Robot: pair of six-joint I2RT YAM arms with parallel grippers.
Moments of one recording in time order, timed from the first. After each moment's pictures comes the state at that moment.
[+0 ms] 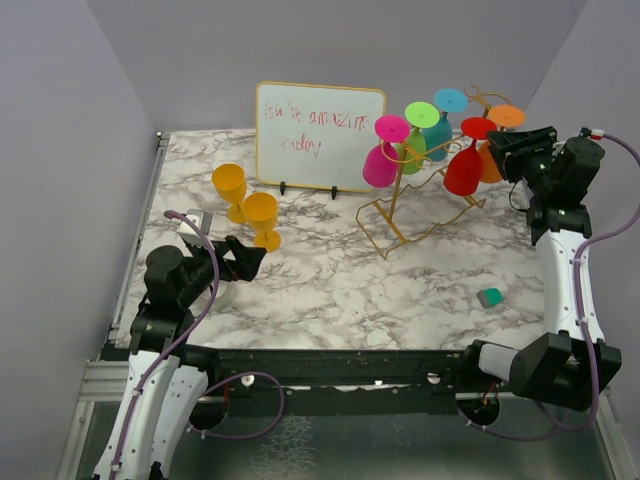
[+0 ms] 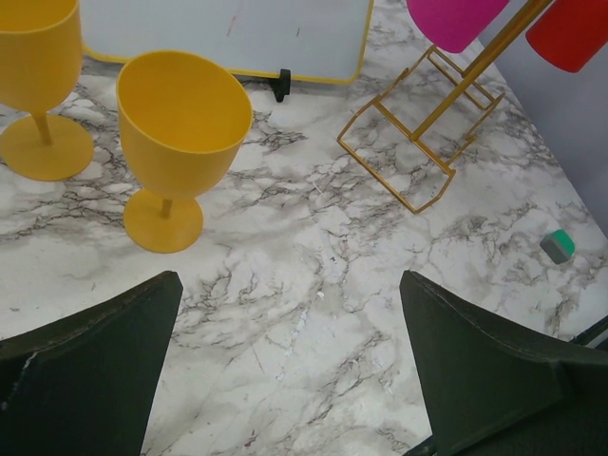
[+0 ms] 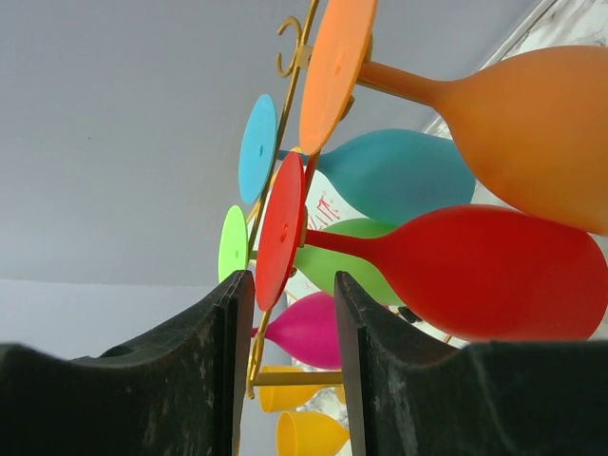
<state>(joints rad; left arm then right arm) -0.15 0.47 0.59 -0.34 0.37 -0.34 -0.26 1.20 1.16 -0.10 -0.38 1.09</state>
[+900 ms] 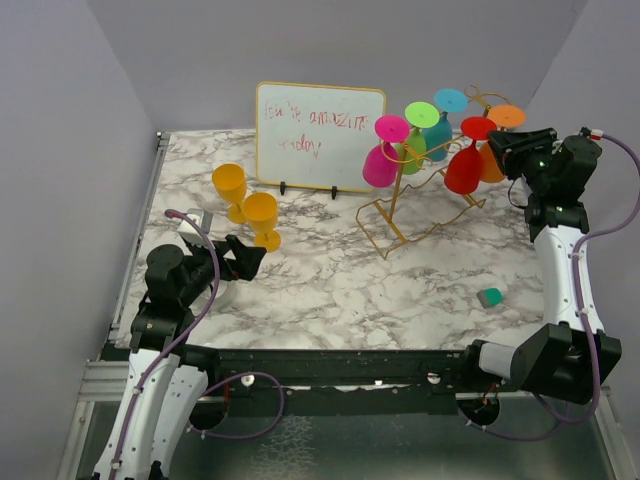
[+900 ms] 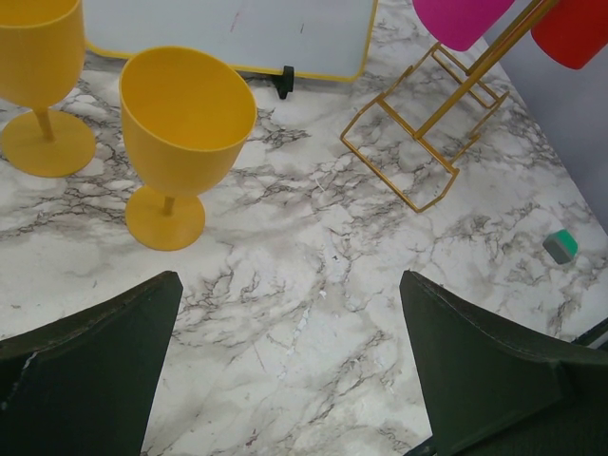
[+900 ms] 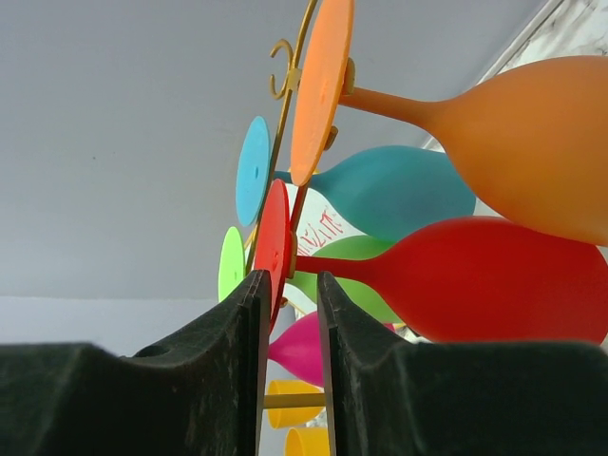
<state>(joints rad) -0.14 0.48 0.59 -0.34 0.37 -0.34 -0.26 1.23 1.15 -0.05 -0.35 1.13</state>
